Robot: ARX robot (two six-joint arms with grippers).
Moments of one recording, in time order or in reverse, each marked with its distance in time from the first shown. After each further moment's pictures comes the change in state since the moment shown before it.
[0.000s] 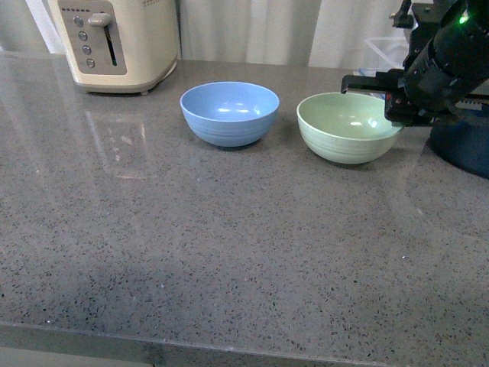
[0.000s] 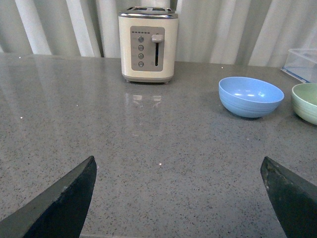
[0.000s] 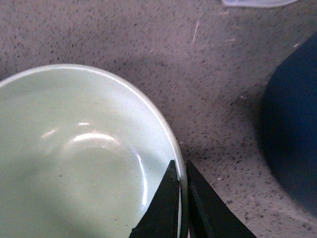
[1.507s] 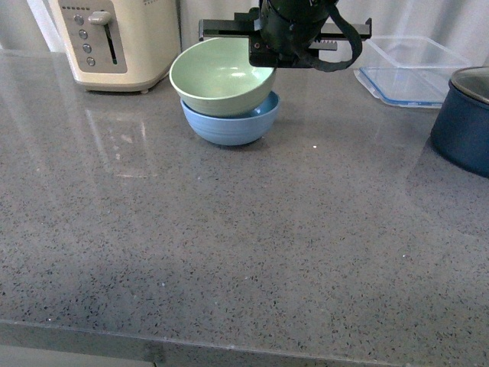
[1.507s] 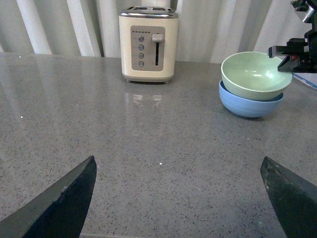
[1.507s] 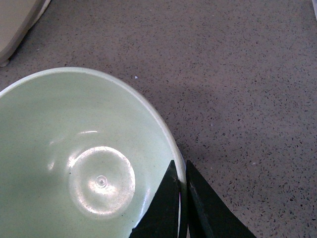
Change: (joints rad) left arm 0.000 0.000 0.000 0.000 0.000 0.000; right arm 0.269 0.181 0.312 0.062 0.074 -0.013
